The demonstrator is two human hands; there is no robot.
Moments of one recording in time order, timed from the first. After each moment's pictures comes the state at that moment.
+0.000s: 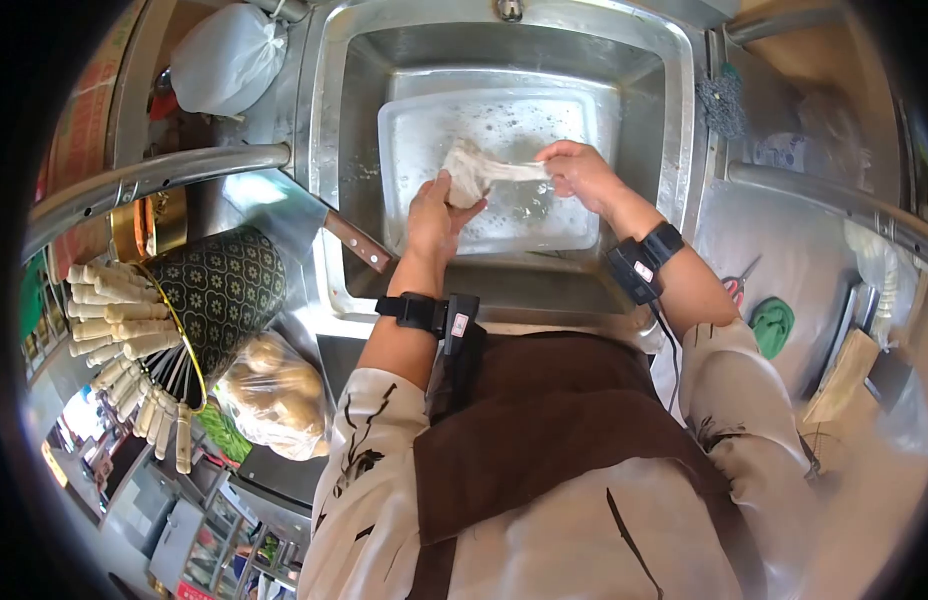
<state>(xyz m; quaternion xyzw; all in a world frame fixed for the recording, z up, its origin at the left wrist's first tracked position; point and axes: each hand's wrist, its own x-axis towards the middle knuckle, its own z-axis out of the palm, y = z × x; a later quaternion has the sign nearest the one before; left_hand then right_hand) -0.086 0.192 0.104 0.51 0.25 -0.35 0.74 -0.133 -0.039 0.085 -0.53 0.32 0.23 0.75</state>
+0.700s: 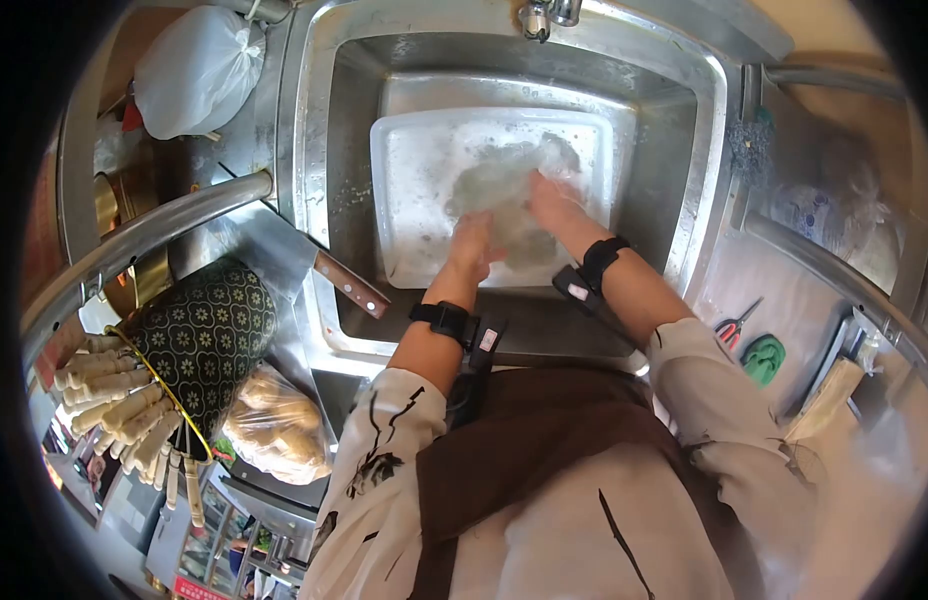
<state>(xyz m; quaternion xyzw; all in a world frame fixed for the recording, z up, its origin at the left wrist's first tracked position) -0.097 0.166 0.022 0.53 0.34 -0.44 0.64 -0.097 0.001 0.008 -0.88 0.19 0.34 0.26</state>
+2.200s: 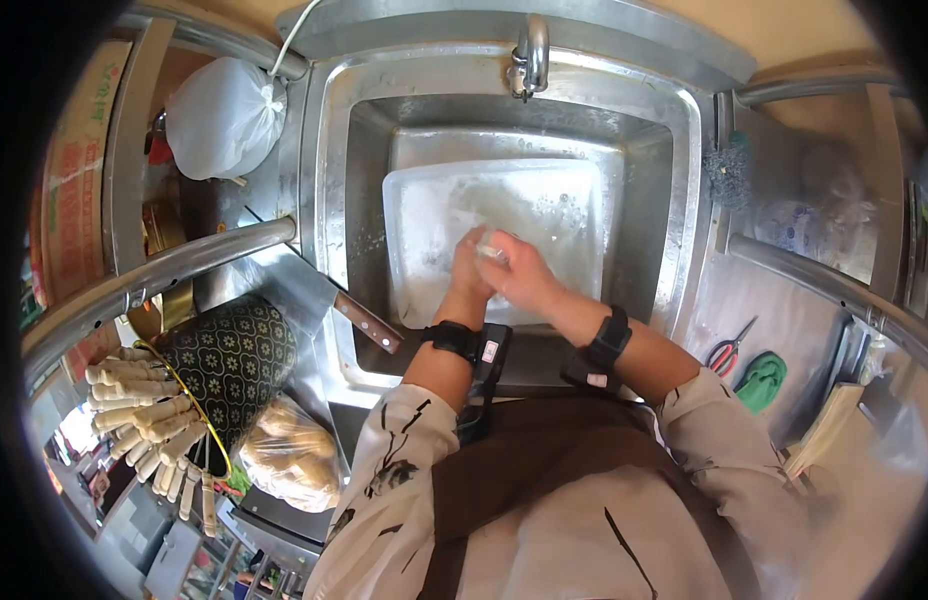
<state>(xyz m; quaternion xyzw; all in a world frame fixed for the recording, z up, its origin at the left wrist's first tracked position) -0.067 0.156 0.017 0.43 0.22 -0.47 0.74 -0.111 0.051 0.094 -0.76 0.16 0.09 0.63</state>
